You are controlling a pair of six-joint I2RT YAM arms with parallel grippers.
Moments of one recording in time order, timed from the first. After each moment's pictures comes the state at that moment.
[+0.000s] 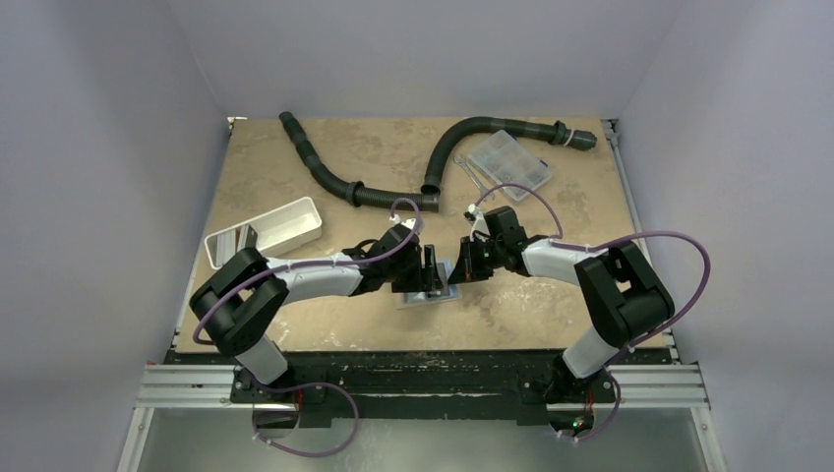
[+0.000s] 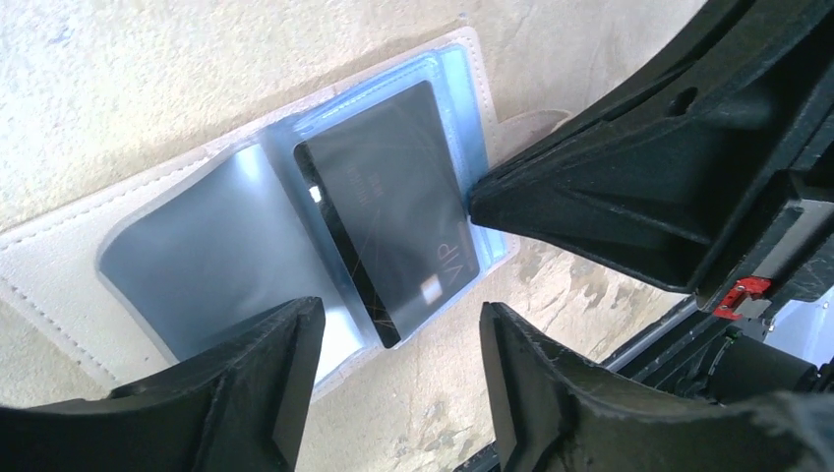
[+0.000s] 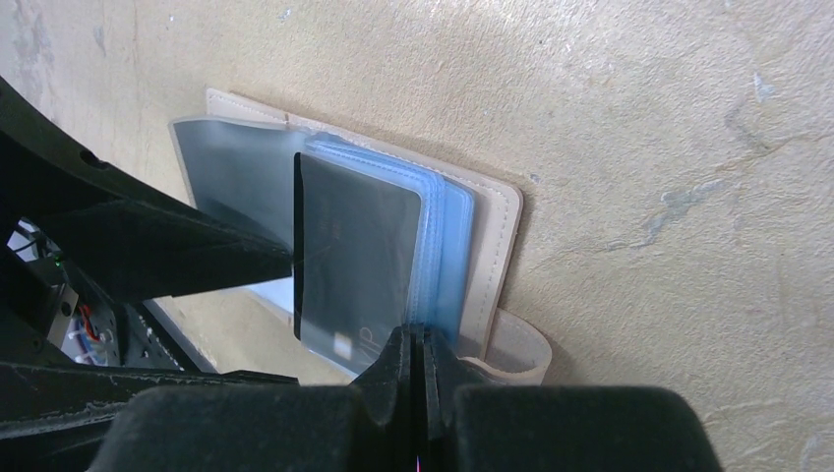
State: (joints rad) left arm -0.85 1.62 0.82 -0.04 0.07 -0.82; right arm 0.46 1.62 0.72 -0.05 -0.49 0.43
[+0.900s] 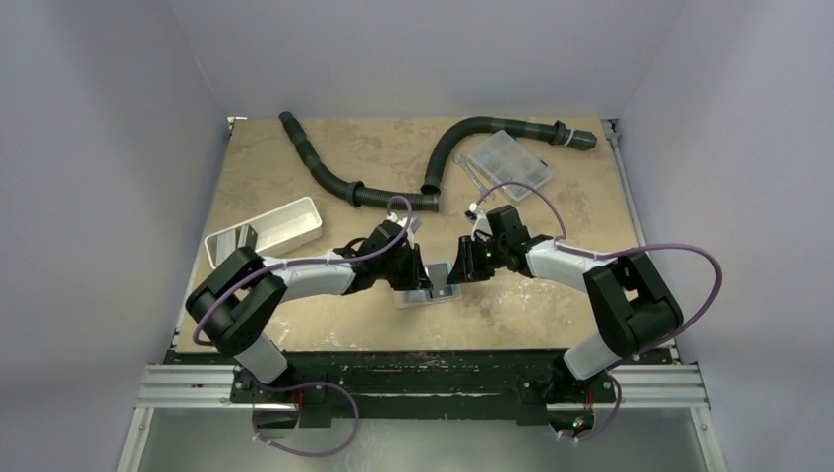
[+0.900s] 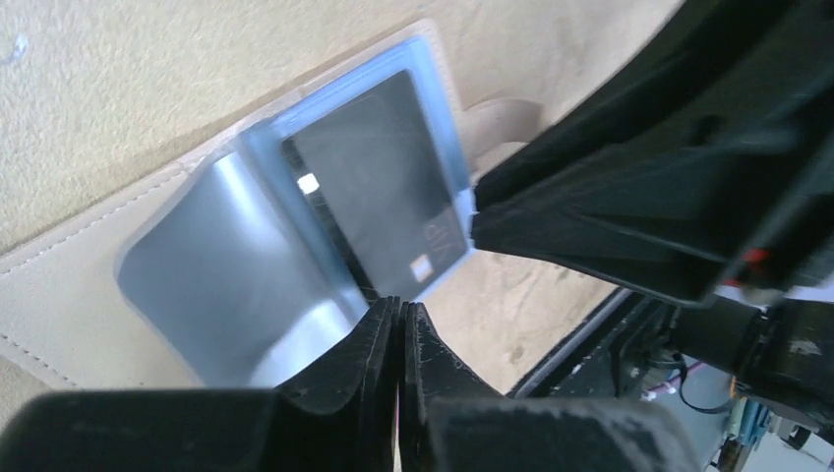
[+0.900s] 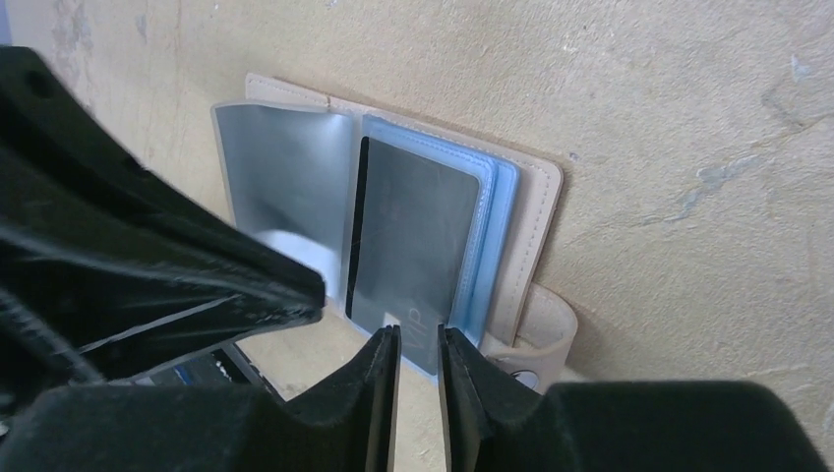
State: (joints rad) left arm -0.78 1.59 0.77 0.06 0.24 -0.78; right arm 0.46 1.55 0.72 -0.09 -0.52 0.43
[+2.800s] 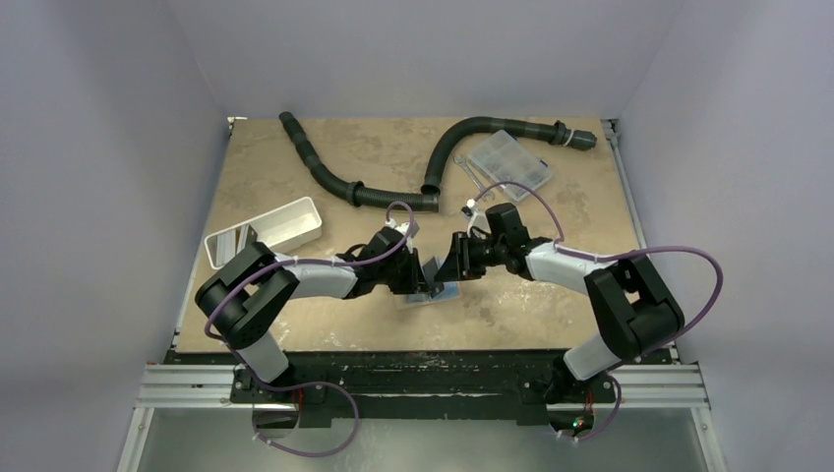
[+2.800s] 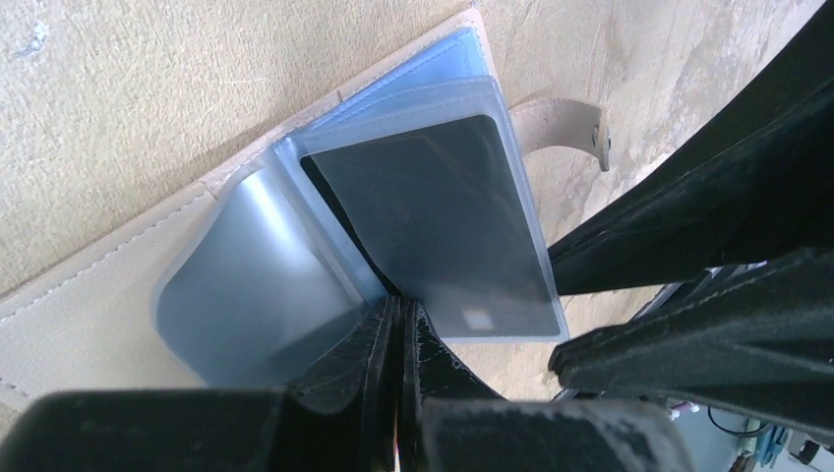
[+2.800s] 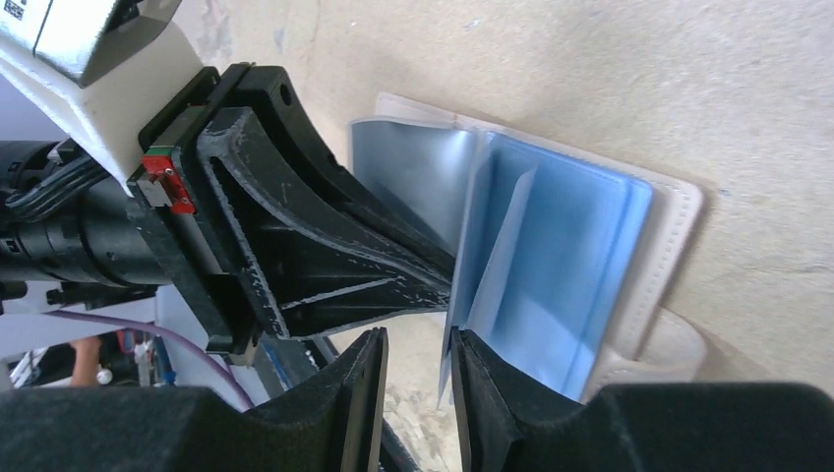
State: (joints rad) left arm -0.78 1.67 0.71 0.18 0.22 -0.79; right arm 0.48 1.54 0.71 0.01 -0.66 0.54
